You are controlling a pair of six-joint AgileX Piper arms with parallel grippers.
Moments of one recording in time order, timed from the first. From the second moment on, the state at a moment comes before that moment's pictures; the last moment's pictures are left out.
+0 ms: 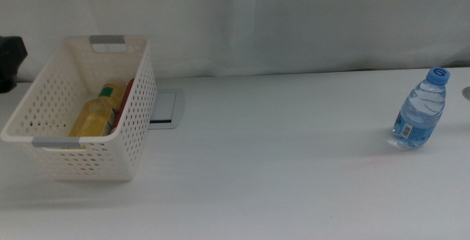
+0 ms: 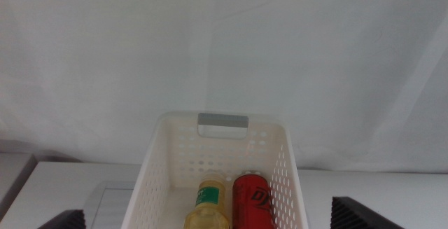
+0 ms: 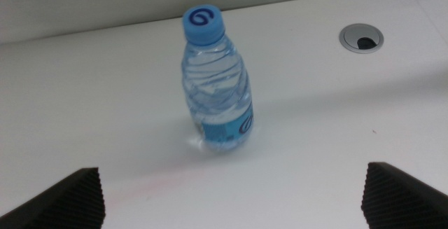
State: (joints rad) left arm 0.01 0.87 -0.85 0.08 0.43 -0.16; right arm -0.05 0.84 -0.57 0.28 0.43 -0.22
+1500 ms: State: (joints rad) left arm 0.01 0.87 -0.84 0.08 0.40 -0.16; right arm 0.21 1.46 -0.29 0.33 -0.75 -0.26
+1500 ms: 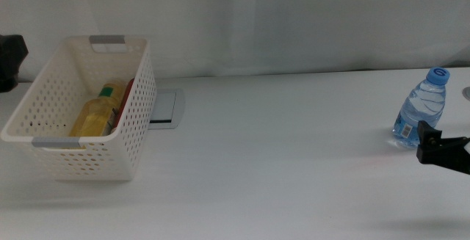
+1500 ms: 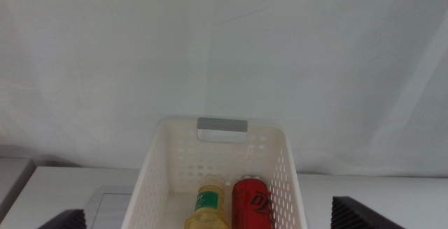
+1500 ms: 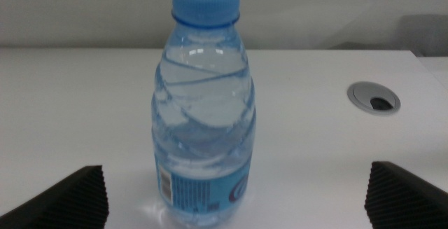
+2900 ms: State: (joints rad) left arm -0.47 0.87 -0.71 0.05 0.41 -0.09; right arm 0.21 1.87 -0.59 0.25 -0.87 -0.16
